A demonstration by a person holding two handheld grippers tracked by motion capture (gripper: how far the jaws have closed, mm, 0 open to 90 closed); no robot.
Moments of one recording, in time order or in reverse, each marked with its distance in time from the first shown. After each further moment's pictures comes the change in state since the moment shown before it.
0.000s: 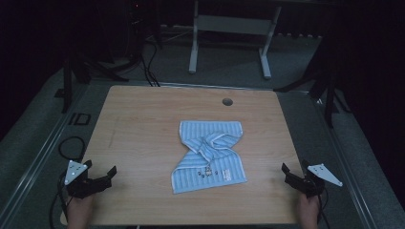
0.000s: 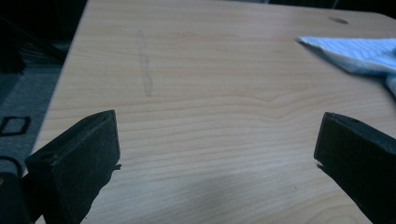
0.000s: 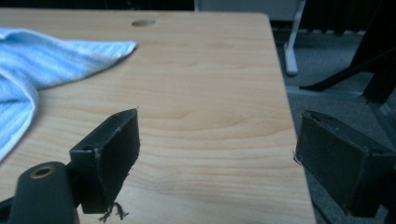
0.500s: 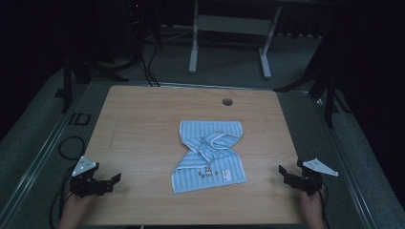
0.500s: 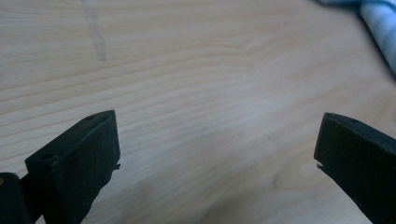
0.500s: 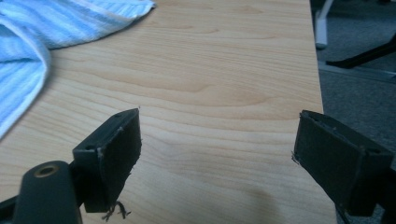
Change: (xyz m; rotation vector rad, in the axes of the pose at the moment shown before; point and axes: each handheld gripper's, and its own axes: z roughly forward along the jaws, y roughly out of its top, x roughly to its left) left arm -0.002 0.013 0.005 0.248 -0.137 0.110; right arm -0.004 0.009 0.010 0.160 0.095 -0.052
